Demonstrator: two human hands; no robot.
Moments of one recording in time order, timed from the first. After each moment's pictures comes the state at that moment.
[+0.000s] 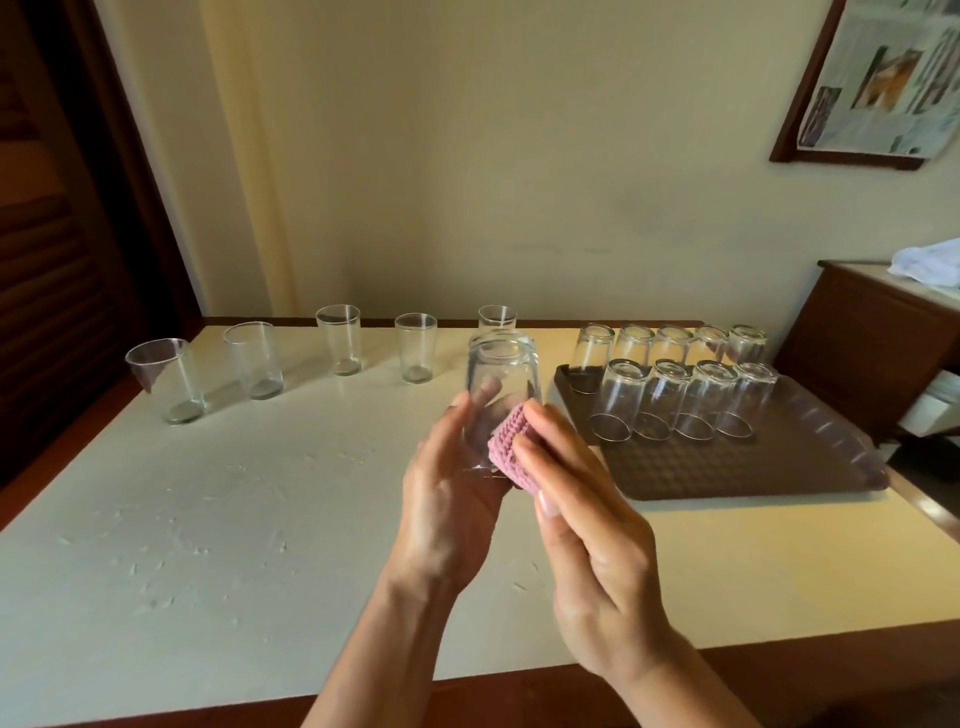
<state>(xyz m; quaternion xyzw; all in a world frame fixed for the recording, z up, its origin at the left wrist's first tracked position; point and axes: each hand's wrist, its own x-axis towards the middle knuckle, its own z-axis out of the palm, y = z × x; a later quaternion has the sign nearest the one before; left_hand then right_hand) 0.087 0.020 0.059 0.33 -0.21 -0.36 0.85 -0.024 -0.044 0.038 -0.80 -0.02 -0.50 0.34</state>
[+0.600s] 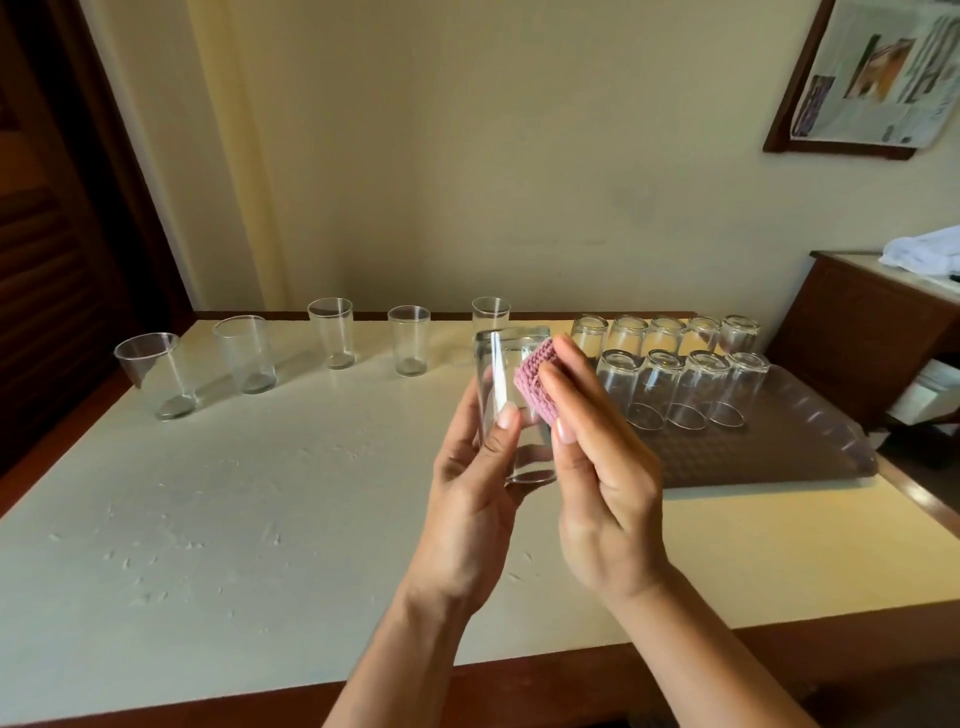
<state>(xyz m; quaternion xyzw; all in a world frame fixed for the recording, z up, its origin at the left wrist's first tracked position) 0.066 0.018 0.054 0.34 -0.31 -0.33 0.82 -0.010 -0.066 0.061 -0.78 -0.01 -0.53 0.33</state>
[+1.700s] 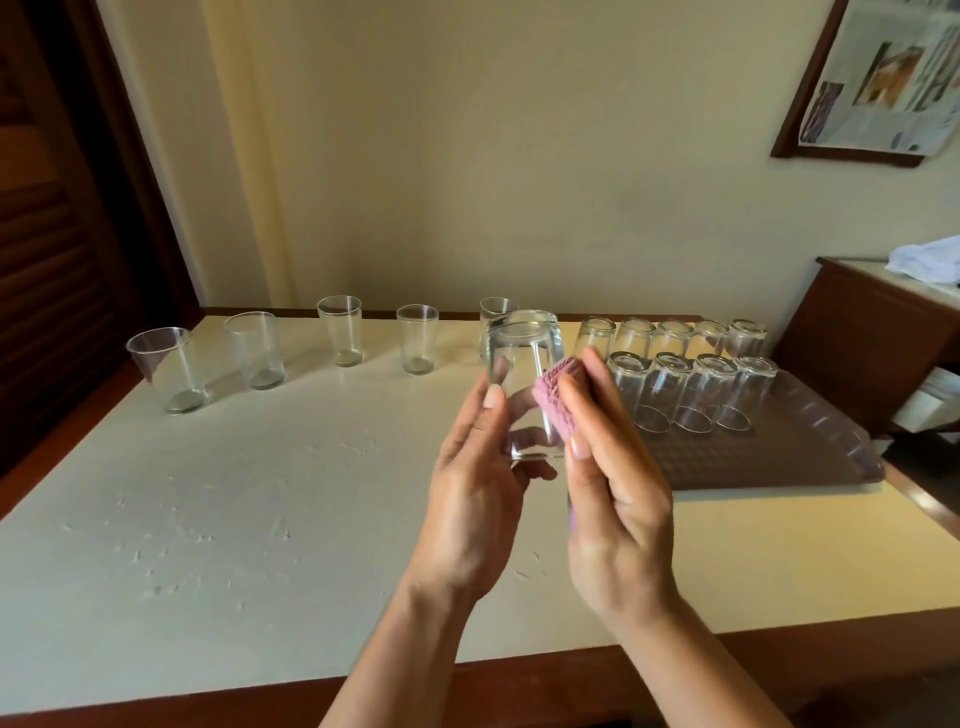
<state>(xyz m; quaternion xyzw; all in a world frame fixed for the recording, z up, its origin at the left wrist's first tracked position) 0.076 0.017 0.054 0.36 -0.28 -0.34 0.82 -0.015 -0.051 0.052 -0.75 0.01 -0.53 0.40</state>
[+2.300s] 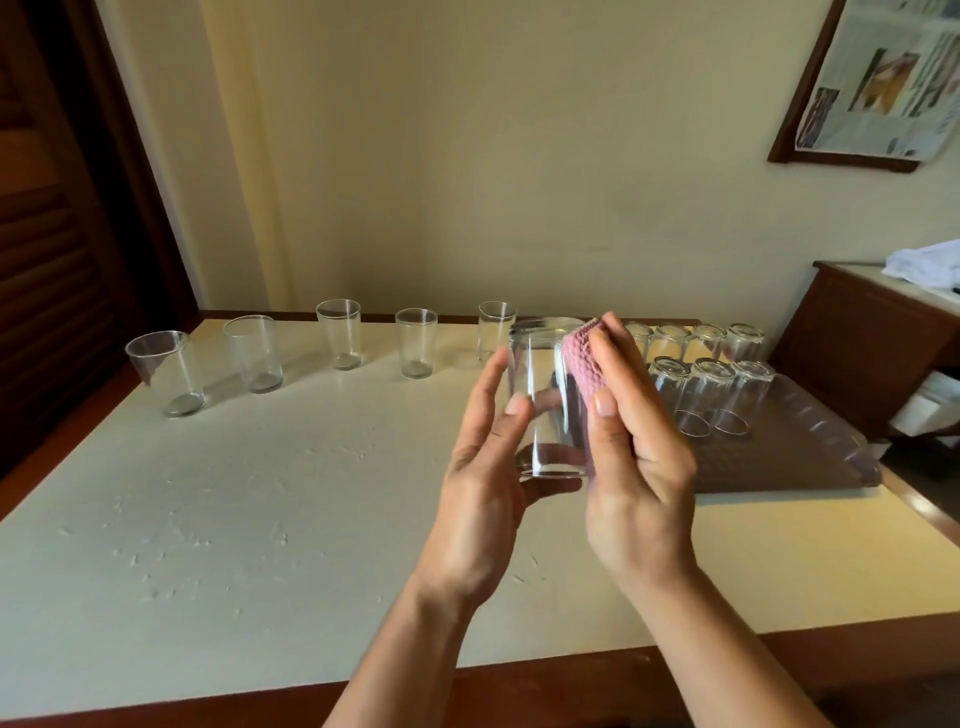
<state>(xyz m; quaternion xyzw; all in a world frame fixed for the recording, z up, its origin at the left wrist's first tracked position) 0.068 0.021 0.069 0.38 -0.33 -0.33 0.80 -0.009 -0.066 0.072 -0.73 0.04 -0.57 0.38</state>
